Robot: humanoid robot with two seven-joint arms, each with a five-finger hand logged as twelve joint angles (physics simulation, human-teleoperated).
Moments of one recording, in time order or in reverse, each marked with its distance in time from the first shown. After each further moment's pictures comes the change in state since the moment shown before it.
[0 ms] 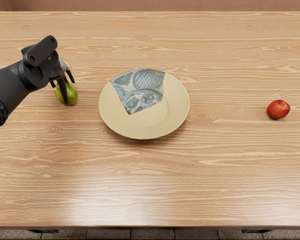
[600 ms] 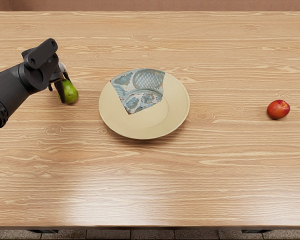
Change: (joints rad) left arm 0.010 0.000 0.003 -0.001 0.002 0.021 0.032; right arm 0.000 0.000 -0.001 0.000 0.000 0.001 -0.001
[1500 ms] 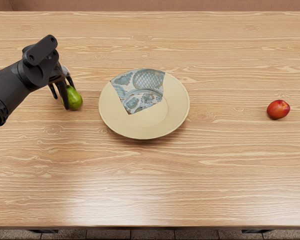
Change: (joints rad) left arm -0.012 0.000 -0.011 -0.006 -0.035 -0.098 0.013; right arm 0.000 0.000 0.000 0.000 0.000 0.000 0.000
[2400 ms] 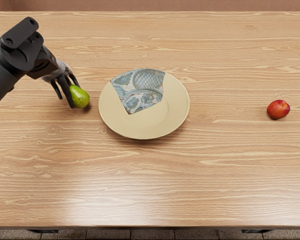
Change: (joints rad) left arm -0.049 0.055 -0.004 -0.001 -0.184 -0.132 0.000; right arm 0.005 0.000 0.001 0.001 0.000 0.000 0.000
